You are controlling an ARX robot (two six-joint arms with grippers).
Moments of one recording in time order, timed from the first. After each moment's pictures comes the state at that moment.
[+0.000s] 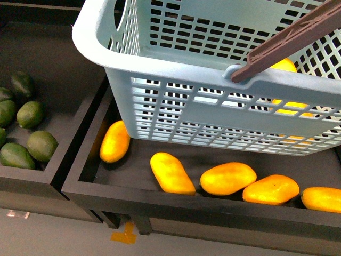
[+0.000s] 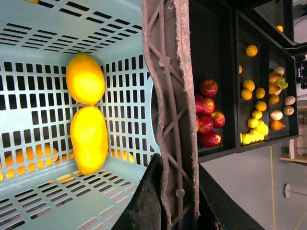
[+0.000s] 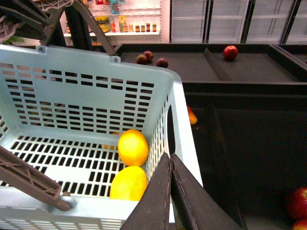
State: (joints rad) left arm -0.70 1.98 1.86 -0.50 0.23 -0.83; right arm 0.00 0.37 0.02 0.37 0.00 0.01
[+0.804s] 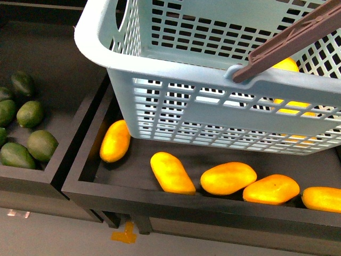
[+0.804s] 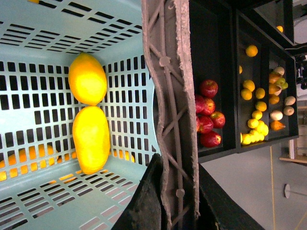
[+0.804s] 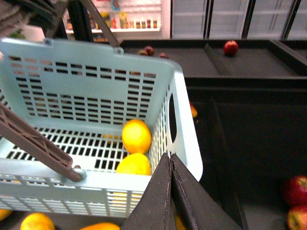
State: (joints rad) left arm -0.70 1.98 1.86 -0.50 0.23 -0.83; right arm 0.00 0.02 0.02 0.01 0.00 0.01
